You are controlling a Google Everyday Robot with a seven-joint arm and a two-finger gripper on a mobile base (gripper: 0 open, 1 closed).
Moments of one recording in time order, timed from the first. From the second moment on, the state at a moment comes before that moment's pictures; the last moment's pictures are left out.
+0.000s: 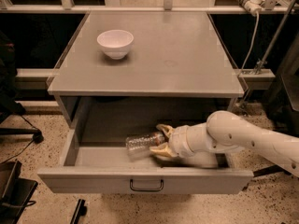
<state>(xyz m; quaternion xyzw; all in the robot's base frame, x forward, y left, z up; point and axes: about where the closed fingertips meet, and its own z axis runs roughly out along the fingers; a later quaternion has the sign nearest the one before) 0.525 -0.032 0.620 -0.59 0.68 0.22 0.37</state>
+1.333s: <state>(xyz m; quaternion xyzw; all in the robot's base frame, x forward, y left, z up) 0.419 -0.104 0.746 -0.49 0.74 0.18 0.41</state>
